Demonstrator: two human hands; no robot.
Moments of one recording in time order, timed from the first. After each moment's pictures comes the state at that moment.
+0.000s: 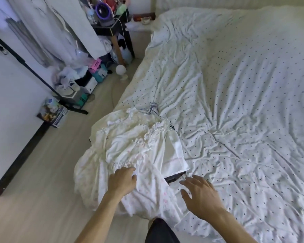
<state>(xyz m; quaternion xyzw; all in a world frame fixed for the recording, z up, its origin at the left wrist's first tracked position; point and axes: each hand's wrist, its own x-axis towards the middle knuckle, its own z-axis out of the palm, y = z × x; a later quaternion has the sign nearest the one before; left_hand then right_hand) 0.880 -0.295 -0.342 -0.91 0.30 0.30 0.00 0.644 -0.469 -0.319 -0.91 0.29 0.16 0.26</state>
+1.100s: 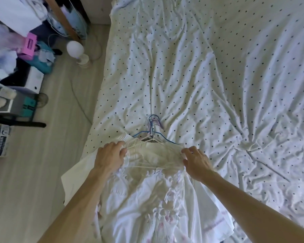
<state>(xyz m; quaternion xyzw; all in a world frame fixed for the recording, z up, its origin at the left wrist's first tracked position) 1.286 -0.499 -0.537 -0.85 0.45 0.27 0.05 1.000 -0.658 -0.536 -0.82 0.45 0.24 0.26</state>
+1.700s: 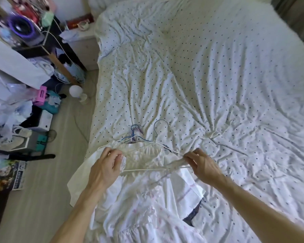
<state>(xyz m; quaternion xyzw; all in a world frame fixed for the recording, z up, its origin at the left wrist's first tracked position) 1.149 -0.457 -0.363 -0.83 0.51 0.16 -0.18 0.833 -0.622 -0.417 -0.86 0.42 -0.05 0.29</state>
